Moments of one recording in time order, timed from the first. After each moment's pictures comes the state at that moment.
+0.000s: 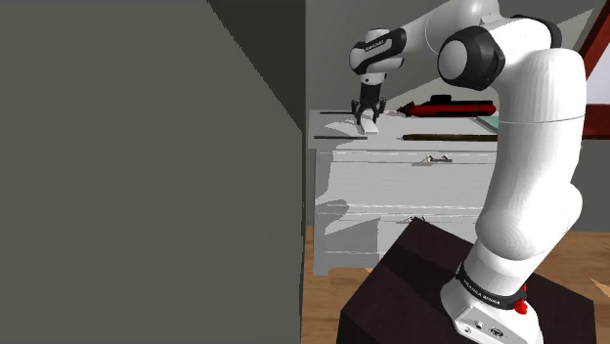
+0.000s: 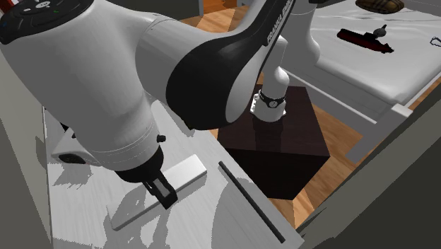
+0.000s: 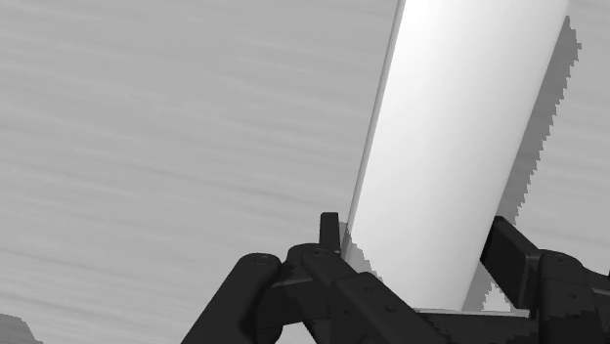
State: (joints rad) arm -0.27 0.34 -0.30 -1.59 0.08 1.92 0.09
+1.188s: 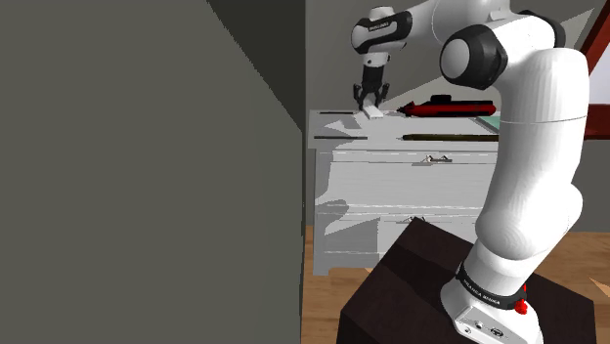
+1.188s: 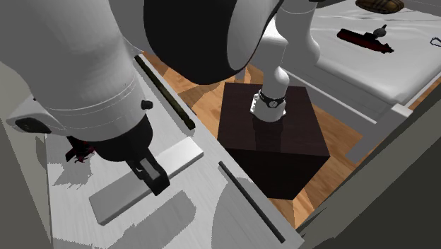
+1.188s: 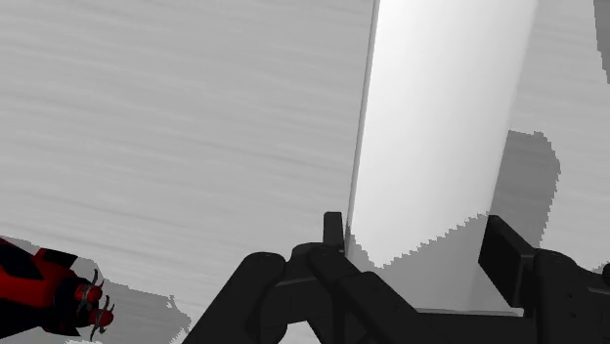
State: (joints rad) arm -0.28 0.32 -0.31 -1.45 0.08 1.76 0.09
